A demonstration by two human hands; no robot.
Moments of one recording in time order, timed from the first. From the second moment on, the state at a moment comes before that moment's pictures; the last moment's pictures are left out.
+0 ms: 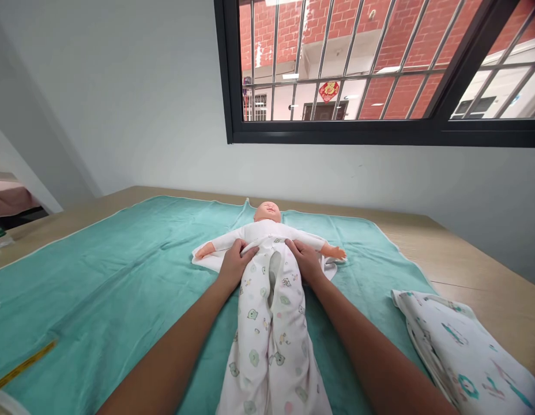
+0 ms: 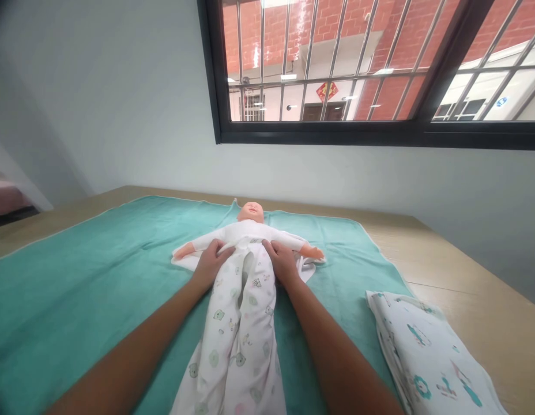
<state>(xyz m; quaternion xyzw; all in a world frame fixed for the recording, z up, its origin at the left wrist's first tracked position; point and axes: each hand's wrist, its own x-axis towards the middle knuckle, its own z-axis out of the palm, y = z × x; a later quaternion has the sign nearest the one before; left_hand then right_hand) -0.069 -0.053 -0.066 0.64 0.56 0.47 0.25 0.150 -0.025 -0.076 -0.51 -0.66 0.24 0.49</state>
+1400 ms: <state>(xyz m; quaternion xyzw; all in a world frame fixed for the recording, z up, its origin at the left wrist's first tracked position) -0.099 -0.101 -0.054 0.73 0.51 0.29 0.35 0.187 -0.089 -0.072 -0.44 -0.83 0.23 0.26</state>
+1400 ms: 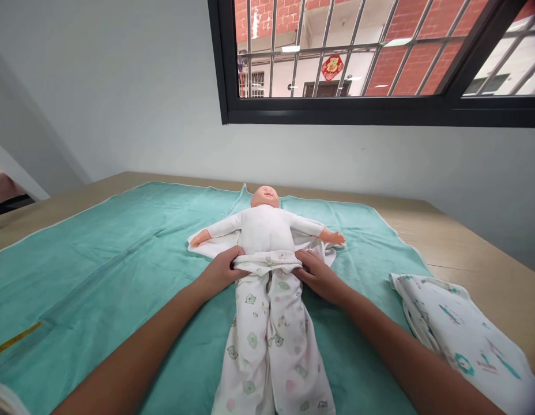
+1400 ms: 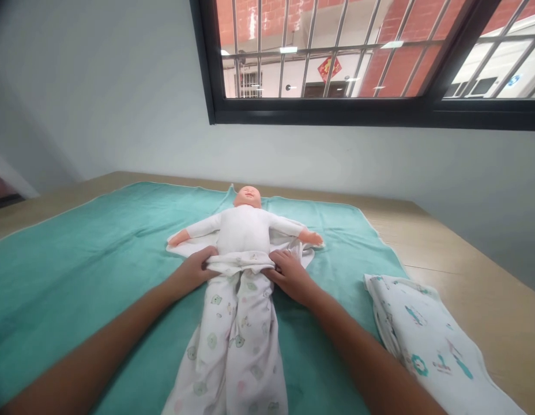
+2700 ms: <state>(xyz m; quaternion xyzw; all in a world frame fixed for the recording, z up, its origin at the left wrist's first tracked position) -0.104 -0.131 -0.030 0.70 0.54 0.25 0.39 0.178 -0.118 -0.073 -0.49 -0.80 0.18 0.29</state>
